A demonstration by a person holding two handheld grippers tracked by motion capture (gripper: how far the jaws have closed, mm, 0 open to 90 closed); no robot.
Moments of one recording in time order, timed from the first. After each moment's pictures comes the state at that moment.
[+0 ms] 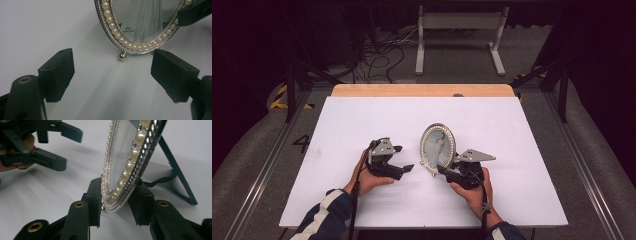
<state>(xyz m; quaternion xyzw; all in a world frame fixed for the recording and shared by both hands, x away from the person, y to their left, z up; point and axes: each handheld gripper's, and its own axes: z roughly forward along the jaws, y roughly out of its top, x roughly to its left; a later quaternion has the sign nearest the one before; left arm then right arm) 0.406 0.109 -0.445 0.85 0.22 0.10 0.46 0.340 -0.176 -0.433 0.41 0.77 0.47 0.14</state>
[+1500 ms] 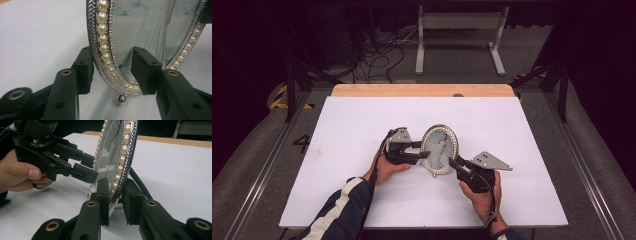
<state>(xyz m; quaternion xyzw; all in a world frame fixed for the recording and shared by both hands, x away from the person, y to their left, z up) 0.433 0.072 -0.442 0.84 0.20 0.06 0.49 0.320 -0.191 -0.414 0.42 0.72 0.50 0.23</state>
